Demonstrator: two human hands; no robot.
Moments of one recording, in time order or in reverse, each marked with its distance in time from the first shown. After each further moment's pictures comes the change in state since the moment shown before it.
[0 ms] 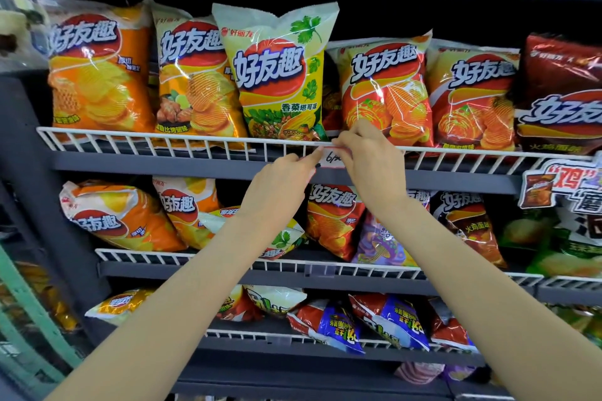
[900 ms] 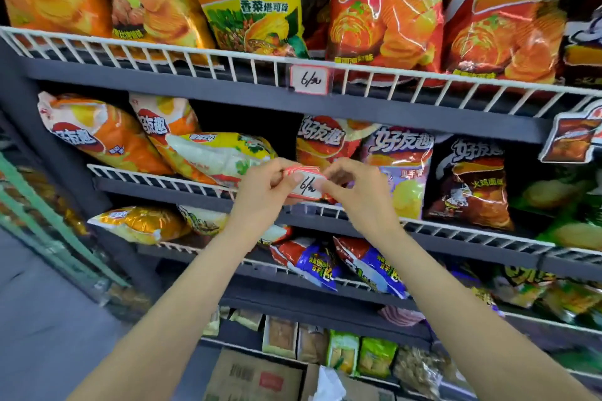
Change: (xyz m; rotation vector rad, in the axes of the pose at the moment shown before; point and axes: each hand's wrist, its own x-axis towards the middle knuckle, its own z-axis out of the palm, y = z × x) left_hand -0.068 0.047 0.083 -0.957 0.042 -0.517; right_hand -0.119 0.030 -0.002 0.731 -0.501 0.455
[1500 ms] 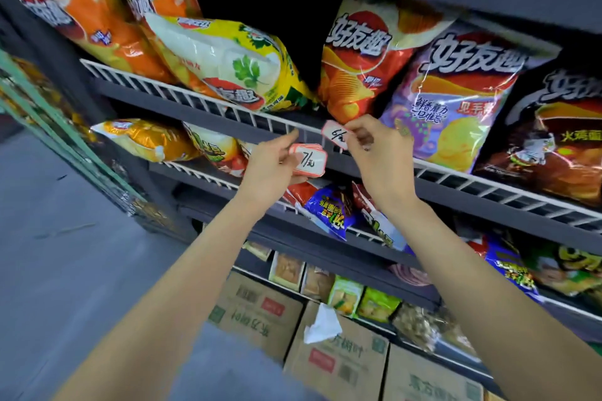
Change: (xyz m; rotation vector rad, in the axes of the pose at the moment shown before) left_hand -0.013 -0.087 0.042 -0.098 0.094 -0.385; right_hand -0.004 0.084 0.040 -0.189 0.043 -0.064
